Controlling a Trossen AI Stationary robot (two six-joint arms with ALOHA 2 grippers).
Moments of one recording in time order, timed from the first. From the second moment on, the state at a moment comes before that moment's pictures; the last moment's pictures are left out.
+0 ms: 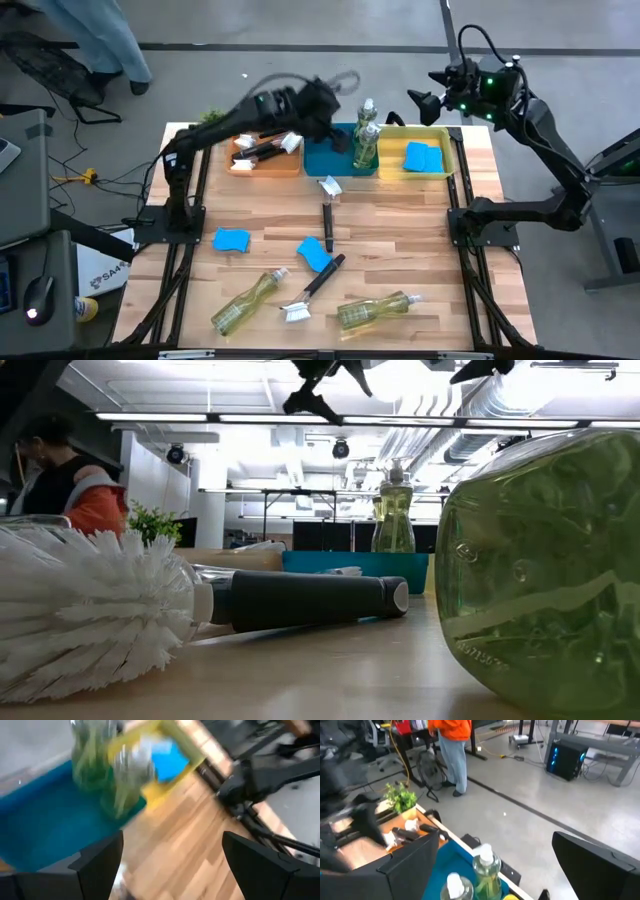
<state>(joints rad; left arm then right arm) 0.31 1.90 2.18 -0.98 0.02 -0.59 -0.76 1.09 1.51 -0.73 0.02 0.07</state>
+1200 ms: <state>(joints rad) 0.14 2.15 1.71 -0.88 0.10 -1.31 -0.76 1.06 1.51 -0.88 -0.01 0.04</state>
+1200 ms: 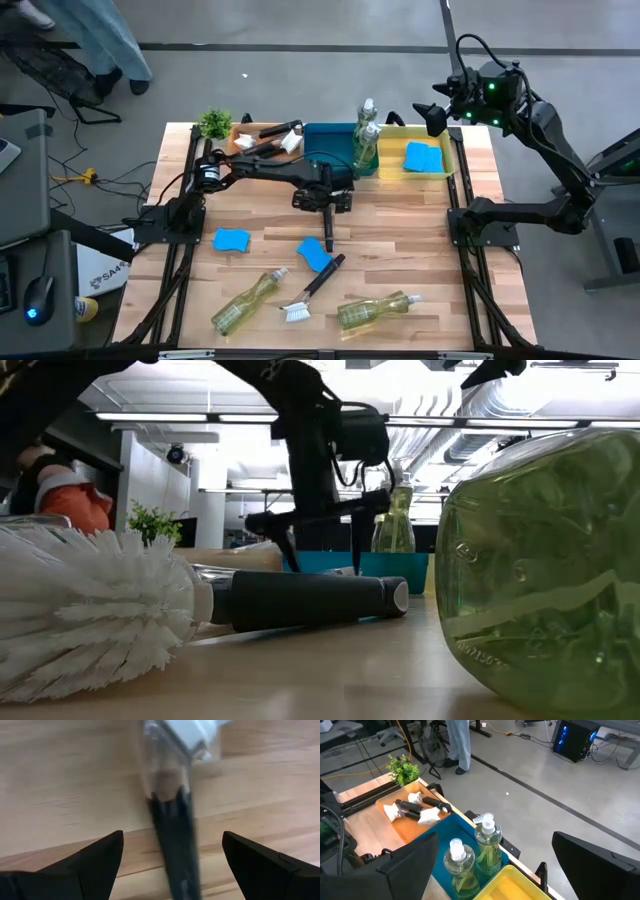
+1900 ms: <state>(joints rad) 0.14 2.14 1.65 -0.80 0.04 -1.31 -0.76 1.06 1.51 -0.88 -0.01 0.02</state>
